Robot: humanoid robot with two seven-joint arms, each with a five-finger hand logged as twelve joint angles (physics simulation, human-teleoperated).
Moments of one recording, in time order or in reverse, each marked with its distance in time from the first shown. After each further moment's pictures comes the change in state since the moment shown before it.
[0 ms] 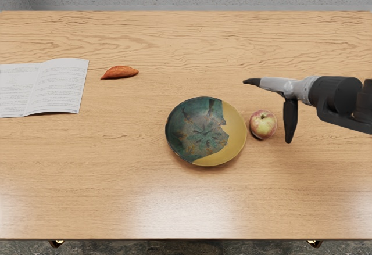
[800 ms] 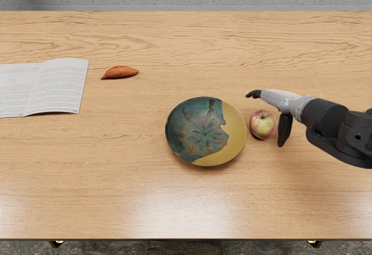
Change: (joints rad) left arm 0.000 0.000 0.000 0.000 0.000 0.000 0.000; right arm -0.162 0.064 -0.001 -0.020 -0.216 -0.165 0.000
